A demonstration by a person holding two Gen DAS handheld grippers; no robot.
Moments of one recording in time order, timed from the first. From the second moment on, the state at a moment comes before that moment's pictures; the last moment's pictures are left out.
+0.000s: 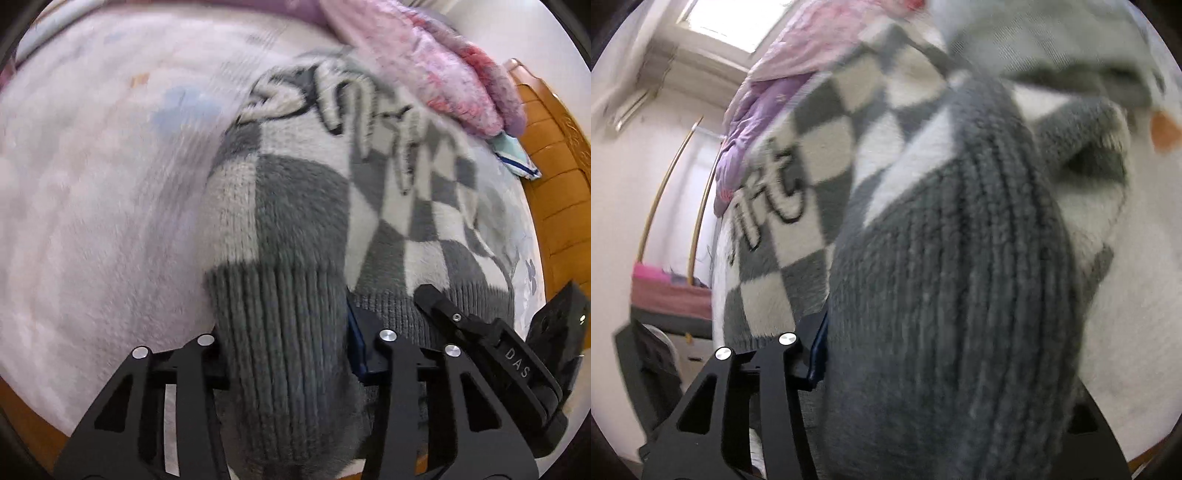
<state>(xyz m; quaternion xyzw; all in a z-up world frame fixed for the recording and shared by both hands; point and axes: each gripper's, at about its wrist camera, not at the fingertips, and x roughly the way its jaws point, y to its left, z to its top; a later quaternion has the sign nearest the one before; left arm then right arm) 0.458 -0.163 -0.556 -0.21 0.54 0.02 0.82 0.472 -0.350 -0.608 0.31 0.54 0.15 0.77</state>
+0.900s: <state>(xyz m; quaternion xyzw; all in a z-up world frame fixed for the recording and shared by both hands) 0.562 -0.331 -0.359 -0.13 0.26 -0.14 0.95 0.527 -0.486 -0.388 0.21 0.27 0.13 0.93</state>
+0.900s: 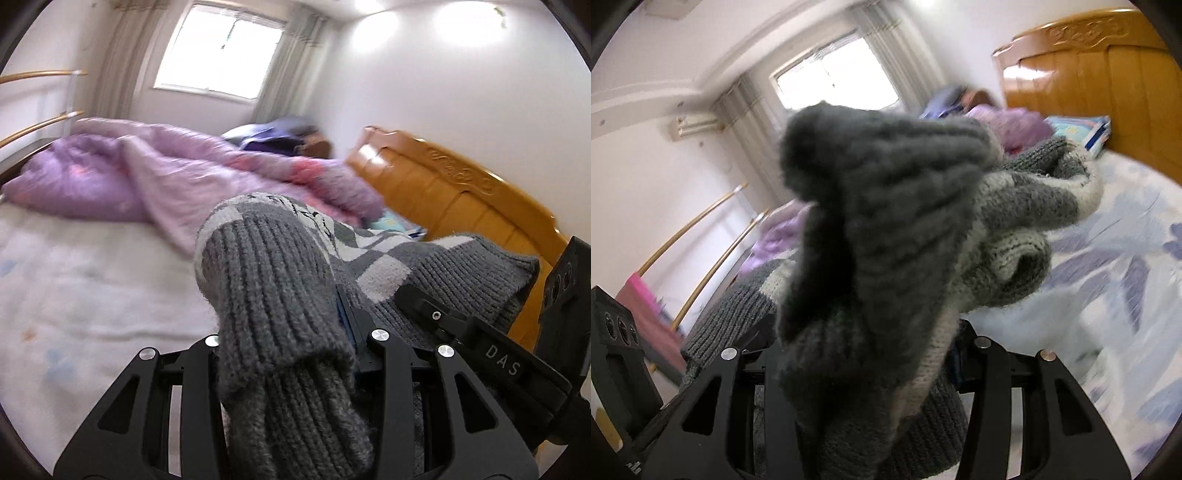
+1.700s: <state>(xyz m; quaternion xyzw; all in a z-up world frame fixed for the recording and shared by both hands) 0.651 -0.383 -0.552 -0.04 0.47 -0.11 0.88 0.534 -0.552 -0.615 0.33 0.46 -0.04 0.82</state>
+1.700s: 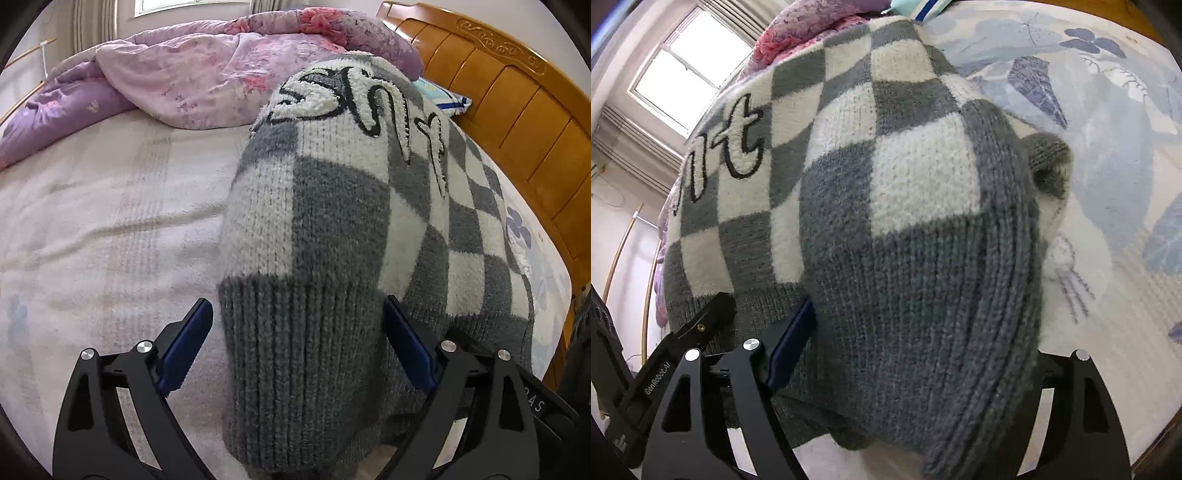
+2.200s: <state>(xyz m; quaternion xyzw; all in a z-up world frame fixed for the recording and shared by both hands) 0.609 -0.345 -0.526 -0.06 0.48 -0.10 0.87 0.509 -0.530 -0.568 0.21 0.49 -0.10 0.84</state>
